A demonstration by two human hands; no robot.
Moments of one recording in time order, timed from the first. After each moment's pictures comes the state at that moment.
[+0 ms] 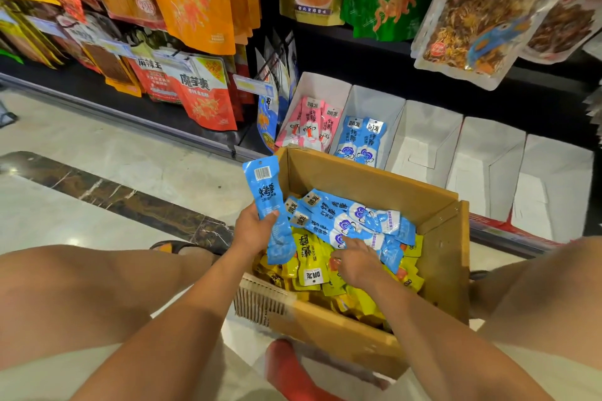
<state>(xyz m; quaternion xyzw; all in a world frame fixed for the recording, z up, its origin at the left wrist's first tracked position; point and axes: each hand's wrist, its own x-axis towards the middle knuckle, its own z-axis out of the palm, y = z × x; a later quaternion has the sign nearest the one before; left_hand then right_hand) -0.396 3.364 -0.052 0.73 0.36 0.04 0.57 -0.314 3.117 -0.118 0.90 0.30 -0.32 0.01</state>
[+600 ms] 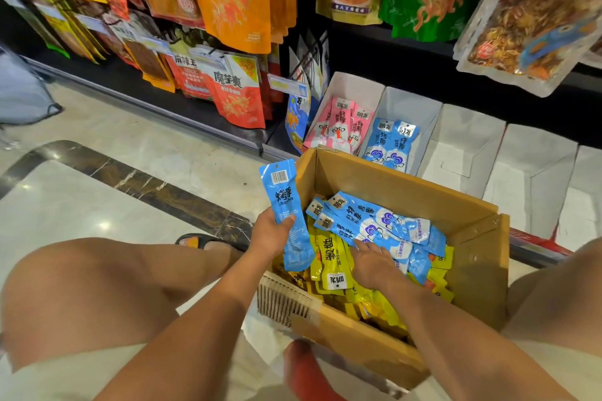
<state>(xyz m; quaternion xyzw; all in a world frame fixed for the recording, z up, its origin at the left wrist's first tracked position) -0.409 3.378 -0.045 0.71 0.40 0.02 0.58 -0.306 3.148 -0.131 0.87 0.33 -0.35 0.08</state>
